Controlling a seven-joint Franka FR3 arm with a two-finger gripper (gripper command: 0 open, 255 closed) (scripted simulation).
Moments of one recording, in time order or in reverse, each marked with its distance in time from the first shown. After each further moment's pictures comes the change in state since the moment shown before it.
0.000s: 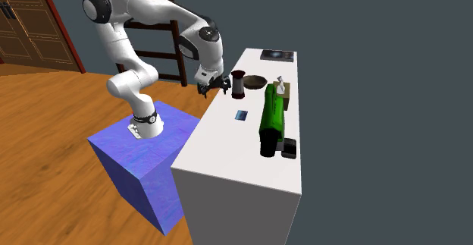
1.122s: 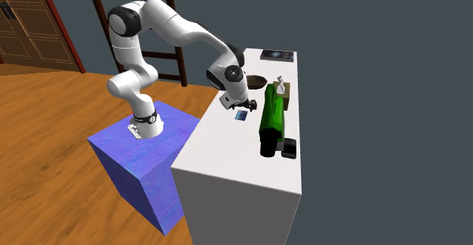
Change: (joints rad) arm 0.040 0.437 0.062 0.161 0.244 0.320 0.351
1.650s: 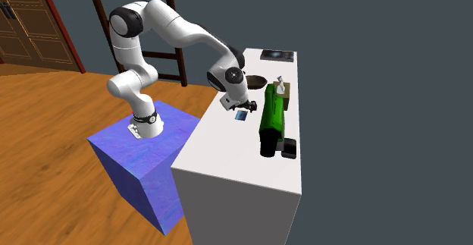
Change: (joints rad) arm 0.009 0.014 0.007 -0.011 0.010 0.030 -0.004
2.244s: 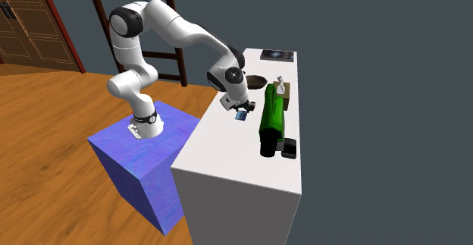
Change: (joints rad) arm 0.000 0.000 0.000 0.000 0.000 0.000 0.000
